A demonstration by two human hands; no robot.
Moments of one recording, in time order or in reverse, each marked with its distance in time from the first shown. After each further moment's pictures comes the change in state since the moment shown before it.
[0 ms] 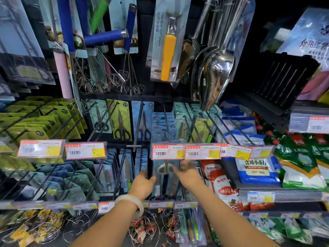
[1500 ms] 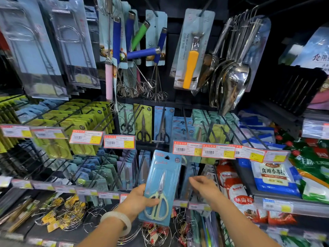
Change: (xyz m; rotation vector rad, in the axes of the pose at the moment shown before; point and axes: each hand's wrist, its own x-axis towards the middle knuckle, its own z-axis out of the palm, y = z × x) left_hand -0.062 -0.071 -0.044 -0.449 -0.181 0.077; right_hand -0.049 0.018 -0.002 0.303 -0.185 0.036
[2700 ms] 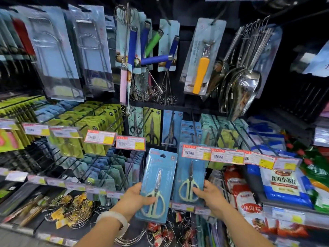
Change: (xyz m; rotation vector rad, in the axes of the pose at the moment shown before) left_hand -0.010 -0.004 -0.032 -0.003 0.066 0.039; right_hand 0.002 0.011 0.011 0.142 -0.100 -0.052
